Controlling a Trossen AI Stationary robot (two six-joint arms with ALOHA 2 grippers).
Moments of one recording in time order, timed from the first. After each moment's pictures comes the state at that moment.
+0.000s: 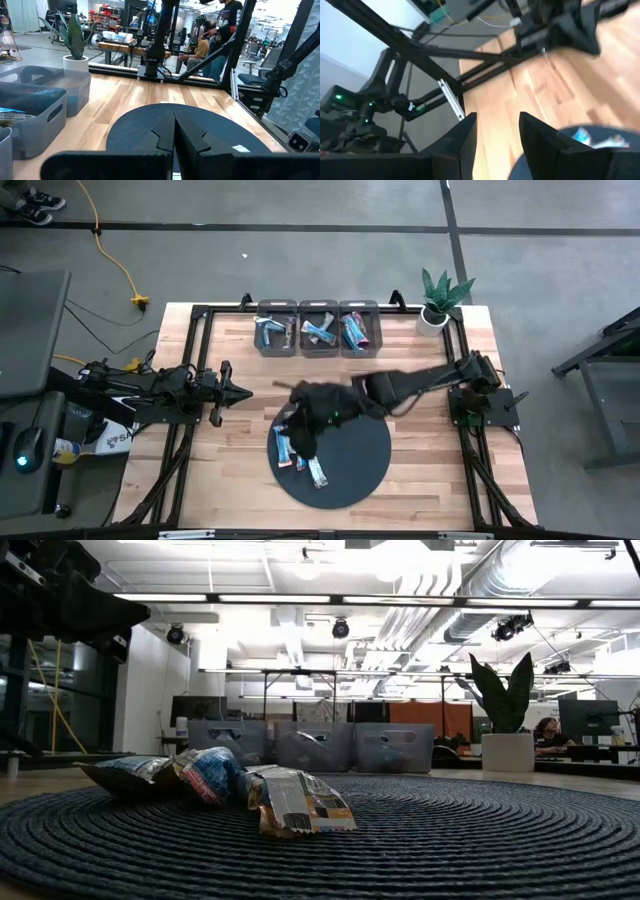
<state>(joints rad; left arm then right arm) -0.20 0.02 0.01 0.03 -0.17 -0.14 0.26 1.94 2.01 -0.56 0.06 0.72</state>
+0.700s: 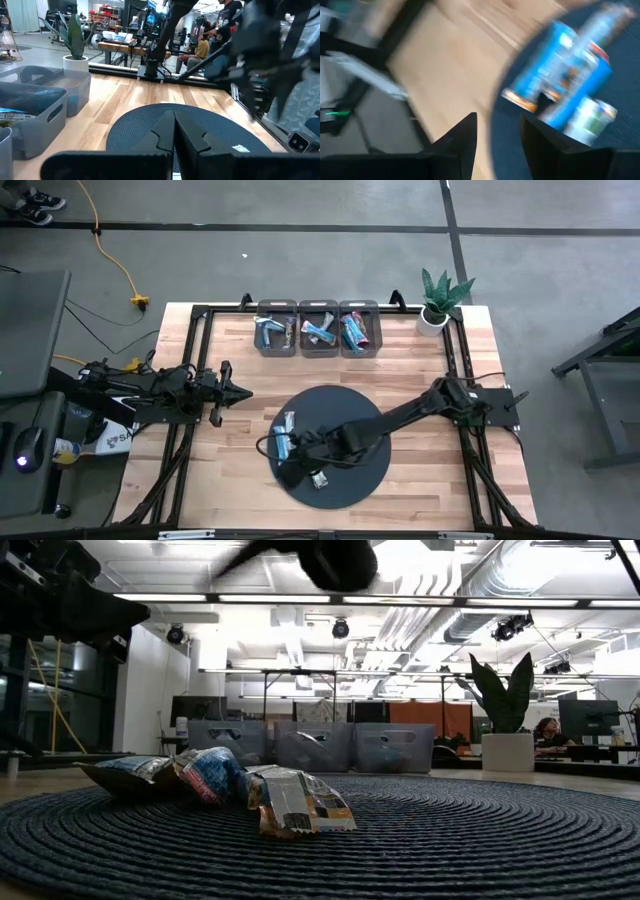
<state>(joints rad) -0.20 0.02 0.01 0.03 -0.17 -0.14 0.38 2.21 2.01 -0.70 0.22 1.20</state>
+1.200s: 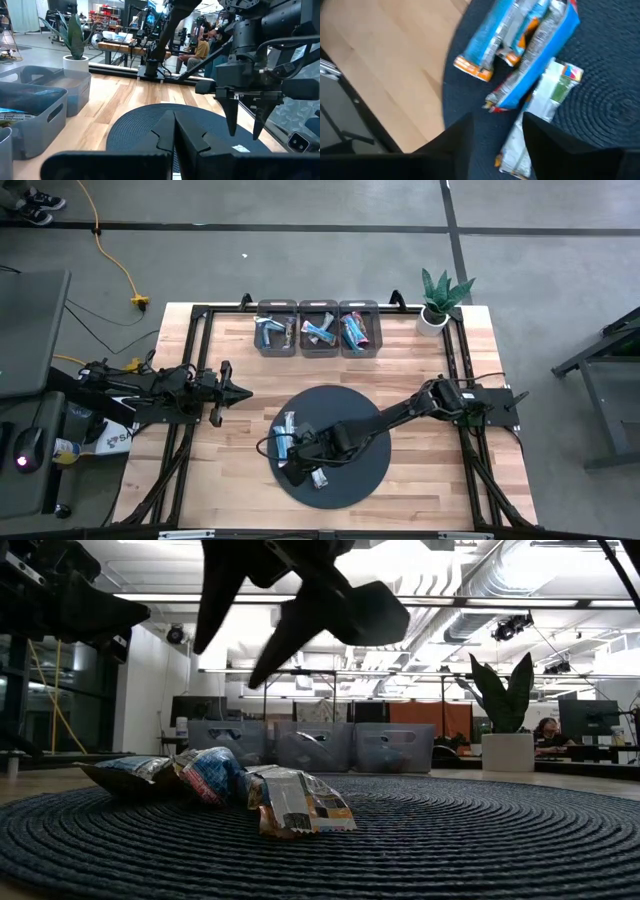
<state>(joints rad) -0.20 0.02 0.01 0.03 -0.17 -0.14 0.36 2.27 2.01 -0.83 0.09 1.23</state>
